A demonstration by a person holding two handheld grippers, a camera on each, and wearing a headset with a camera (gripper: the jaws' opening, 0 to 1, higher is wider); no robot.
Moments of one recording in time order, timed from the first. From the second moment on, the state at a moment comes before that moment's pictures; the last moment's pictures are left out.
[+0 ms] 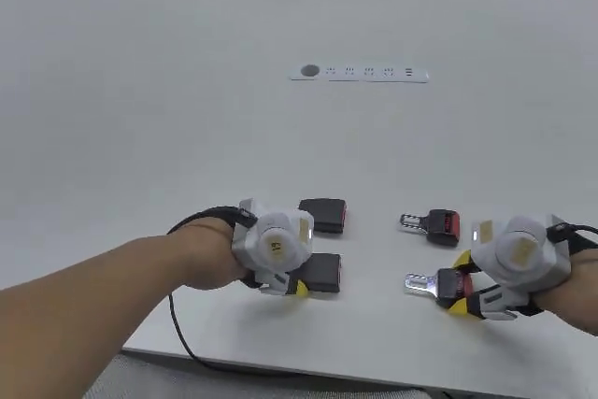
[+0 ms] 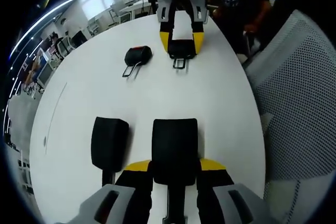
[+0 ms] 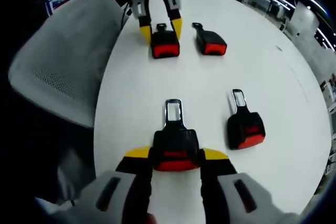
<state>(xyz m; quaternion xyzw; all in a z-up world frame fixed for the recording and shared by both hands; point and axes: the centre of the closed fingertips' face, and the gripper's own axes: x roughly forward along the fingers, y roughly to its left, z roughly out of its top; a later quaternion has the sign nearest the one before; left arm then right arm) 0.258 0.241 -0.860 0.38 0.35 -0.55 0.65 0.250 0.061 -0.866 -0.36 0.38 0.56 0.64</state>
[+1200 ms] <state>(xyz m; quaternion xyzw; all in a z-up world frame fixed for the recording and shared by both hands) 0.258 0.239 -0.861 0.39 0.35 -0.55 0.64 0.256 0.147 -0.864 -0.37 0.35 0.59 0.63</state>
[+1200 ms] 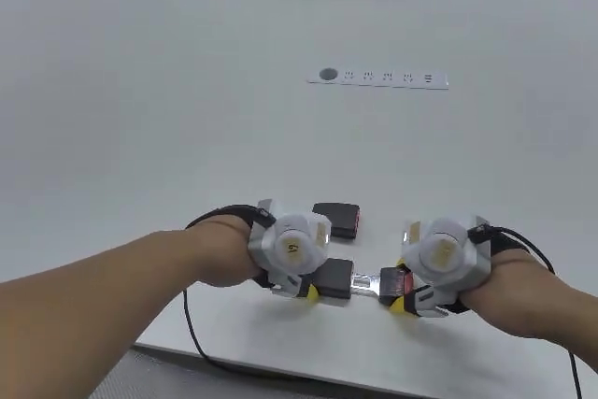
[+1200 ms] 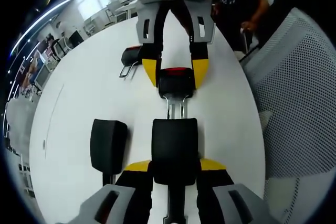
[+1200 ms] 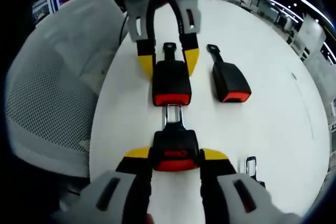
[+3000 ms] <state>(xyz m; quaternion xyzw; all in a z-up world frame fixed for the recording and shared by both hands) 0.259 0.239 -0.860 0.38 0.36 -0.56 0.64 0.258 0.182 -0.864 -0.35 0.34 0.59 0.65</state>
